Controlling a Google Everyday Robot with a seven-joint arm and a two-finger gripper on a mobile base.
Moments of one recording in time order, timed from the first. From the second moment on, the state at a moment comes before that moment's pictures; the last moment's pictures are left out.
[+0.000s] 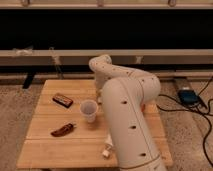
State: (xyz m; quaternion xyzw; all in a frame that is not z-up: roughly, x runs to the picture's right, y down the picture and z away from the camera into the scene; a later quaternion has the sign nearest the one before) arm -0.022 0.041 0.979 -0.26 0.27 0.67 0.64
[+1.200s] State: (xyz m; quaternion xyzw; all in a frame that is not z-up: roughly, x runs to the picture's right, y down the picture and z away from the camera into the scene) arm -0.176 0.063 0.941 -0.32 0.20 0.57 0.73
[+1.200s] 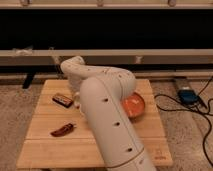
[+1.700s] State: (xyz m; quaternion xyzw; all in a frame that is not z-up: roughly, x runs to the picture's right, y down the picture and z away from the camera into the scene) arm -0.088 0.076 0.920 -0.30 0.23 0.62 0.69
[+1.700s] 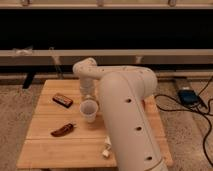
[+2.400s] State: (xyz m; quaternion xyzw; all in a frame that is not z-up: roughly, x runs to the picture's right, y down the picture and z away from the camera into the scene) arm -0.023 0.054 0.945 -0.26 0.26 0.68 0.63
